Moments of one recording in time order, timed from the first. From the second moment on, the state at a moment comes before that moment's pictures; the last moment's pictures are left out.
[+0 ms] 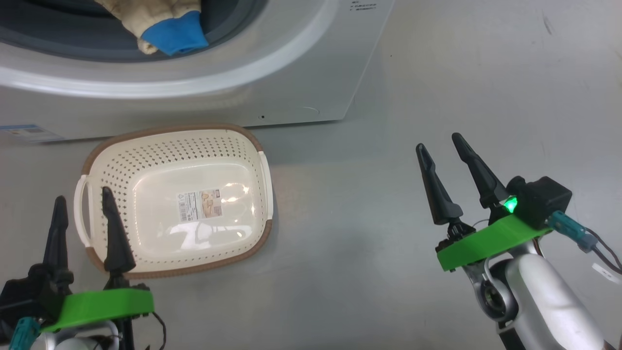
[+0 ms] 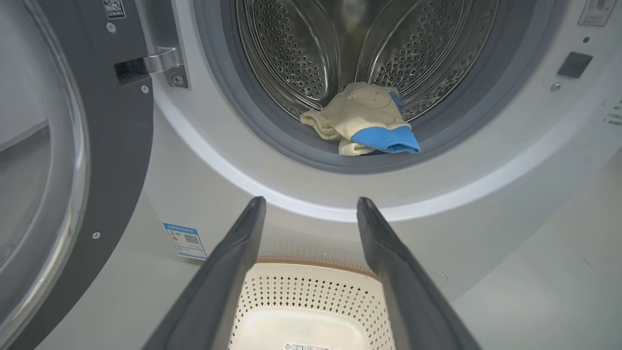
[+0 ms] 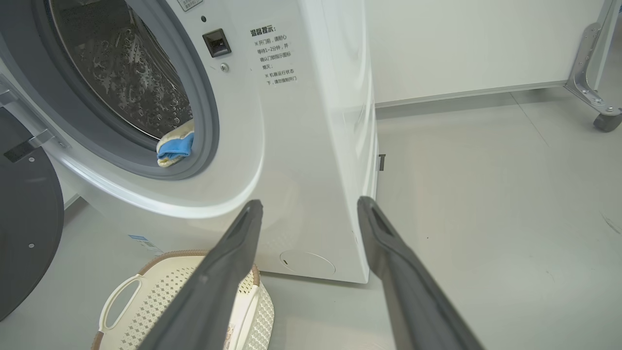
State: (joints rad) left arm -0.06 0.18 -0.05 -0.07 -0.30 0.10 -0.24; right arm -0.25 -0.12 0.30 0.11 0.37 0.13 -0.25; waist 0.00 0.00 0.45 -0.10
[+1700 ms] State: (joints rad) left arm -1.09 0.24 -0.20 0.77 -0.36 -0.06 0.32; right arm -0.30 -0.10 0.35 0.13 0.39 0.13 -0.25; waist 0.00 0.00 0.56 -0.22
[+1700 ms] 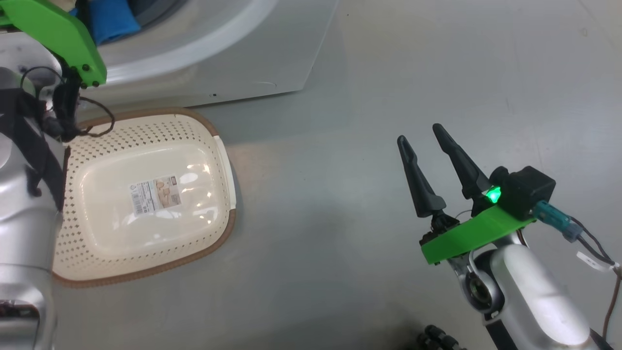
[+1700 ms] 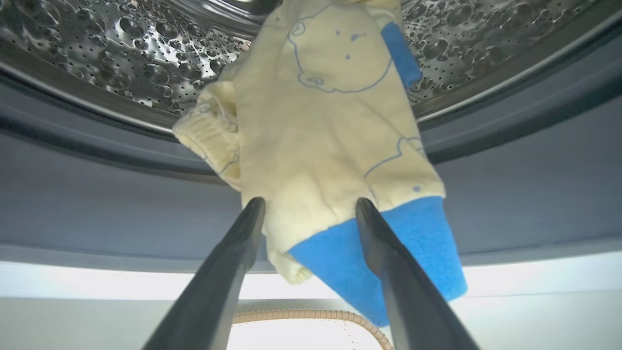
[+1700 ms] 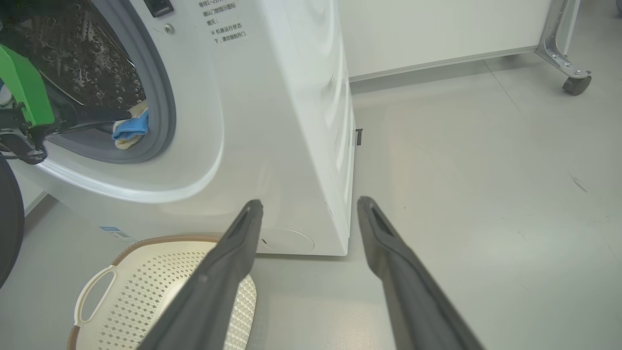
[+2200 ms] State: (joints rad) left arm -1.19 0.23 -0.19 0.92 -0.39 -0.01 0.47; right arm -0.30 -0.09 0.36 0.13 0.39 0.13 -0.25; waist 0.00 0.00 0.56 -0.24
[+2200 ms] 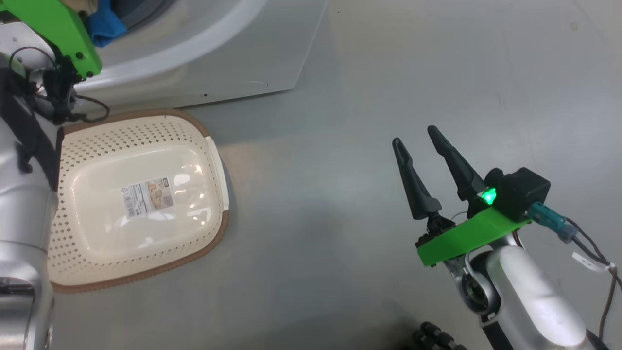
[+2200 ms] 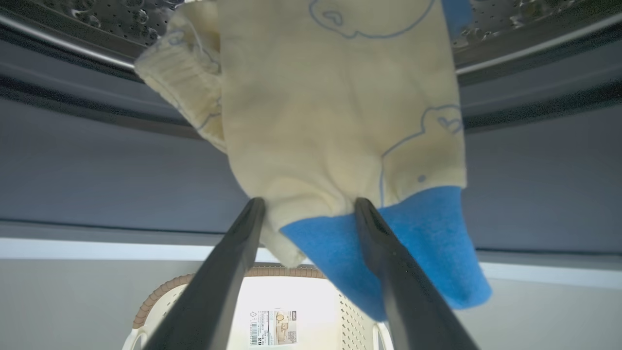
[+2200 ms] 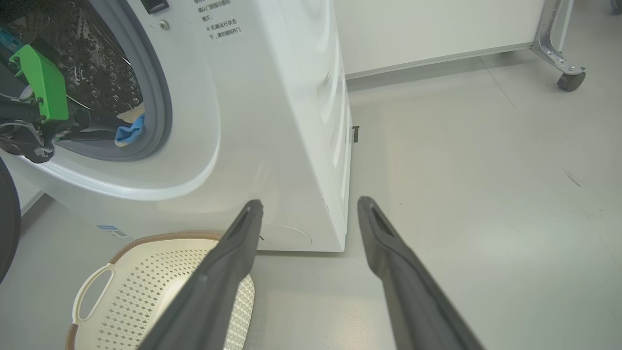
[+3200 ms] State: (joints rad) left arm -1.25 0.22 -0.23 0.94 -0.38 -0.06 0.11; right arm -0.30 -0.09 0.35 0.12 0.39 0.13 -0.25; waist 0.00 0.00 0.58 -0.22
